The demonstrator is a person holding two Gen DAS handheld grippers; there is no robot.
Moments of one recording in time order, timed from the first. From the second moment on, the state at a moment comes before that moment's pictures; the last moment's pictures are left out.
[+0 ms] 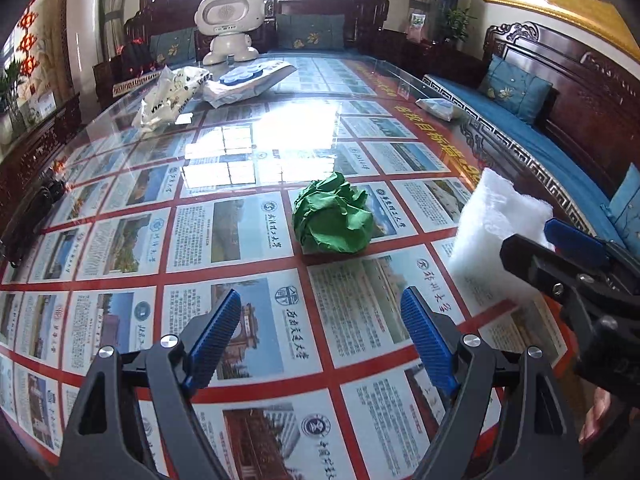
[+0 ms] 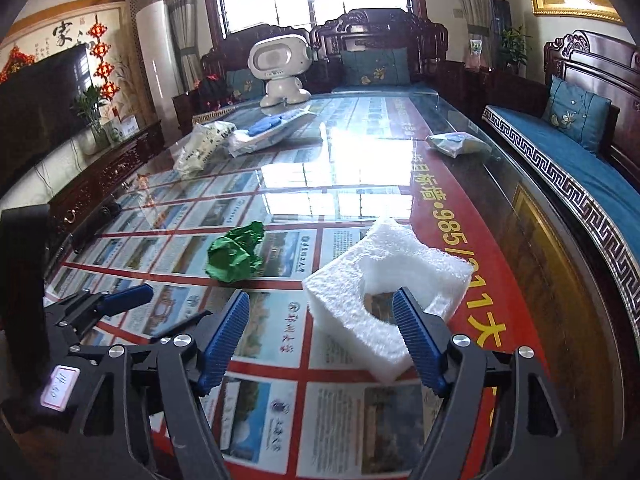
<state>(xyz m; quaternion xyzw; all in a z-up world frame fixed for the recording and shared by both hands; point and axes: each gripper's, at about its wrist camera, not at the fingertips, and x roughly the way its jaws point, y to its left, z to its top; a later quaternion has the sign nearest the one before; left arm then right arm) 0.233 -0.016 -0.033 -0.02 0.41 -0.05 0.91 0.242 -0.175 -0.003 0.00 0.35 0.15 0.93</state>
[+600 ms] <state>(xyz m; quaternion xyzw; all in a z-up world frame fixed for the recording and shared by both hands) 0.253 -0.016 -0.037 -0.02 0.42 -0.04 0.91 0.273 -0.170 -0.022 -0.02 0.40 0.15 0.91</state>
